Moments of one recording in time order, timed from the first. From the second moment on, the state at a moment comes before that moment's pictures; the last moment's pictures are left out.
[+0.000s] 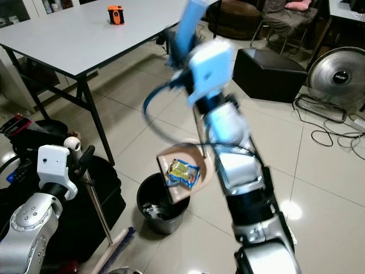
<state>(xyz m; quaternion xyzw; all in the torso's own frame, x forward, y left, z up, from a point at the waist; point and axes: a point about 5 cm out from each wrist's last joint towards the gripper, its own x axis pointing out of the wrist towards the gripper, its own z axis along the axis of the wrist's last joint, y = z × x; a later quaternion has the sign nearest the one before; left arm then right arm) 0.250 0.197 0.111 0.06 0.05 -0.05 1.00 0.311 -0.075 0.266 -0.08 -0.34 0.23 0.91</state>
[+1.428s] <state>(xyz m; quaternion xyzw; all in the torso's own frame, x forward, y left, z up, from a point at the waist) 0.251 0.190 0.112 0.06 0.05 -0.06 0.99 0.282 -0.025 0.241 -0.17 -0.37 0.32 0.86</state>
